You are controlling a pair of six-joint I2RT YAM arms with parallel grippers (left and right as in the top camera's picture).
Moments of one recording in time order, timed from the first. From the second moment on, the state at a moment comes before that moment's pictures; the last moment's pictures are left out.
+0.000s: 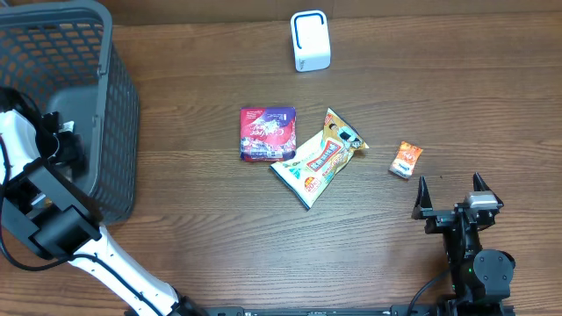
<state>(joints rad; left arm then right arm) 0.69 2.29 1.92 -1.08 -0.09 0.33 0.03 0.01 0.02 -0.03 0.00 -0.01</state>
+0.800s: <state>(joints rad) 0.58 2.20 2.37 -1.27 0.24 0.13 0.03 0.01 0.02 -0.03 0.00 -0.01</state>
